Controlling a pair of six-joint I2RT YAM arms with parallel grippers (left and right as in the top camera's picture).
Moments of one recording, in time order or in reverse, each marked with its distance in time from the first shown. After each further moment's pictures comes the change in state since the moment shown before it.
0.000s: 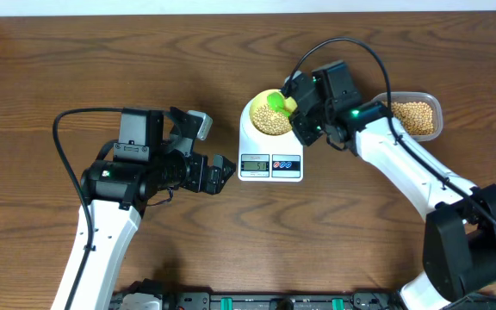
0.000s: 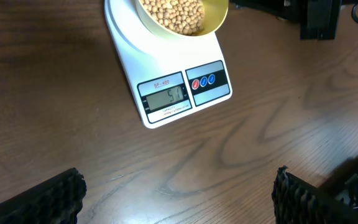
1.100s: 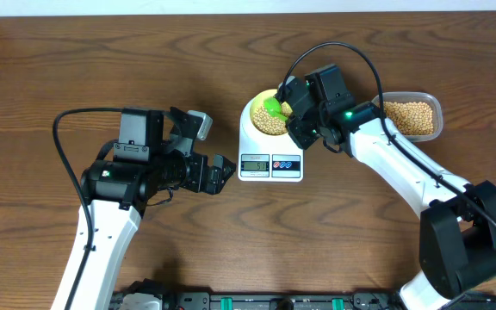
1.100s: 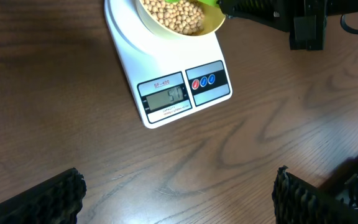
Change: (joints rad) left arm 0.000 0.000 0.000 0.000 0.000 0.000; right arm 0.018 0.018 0.000 -0.008 0.013 -0.027
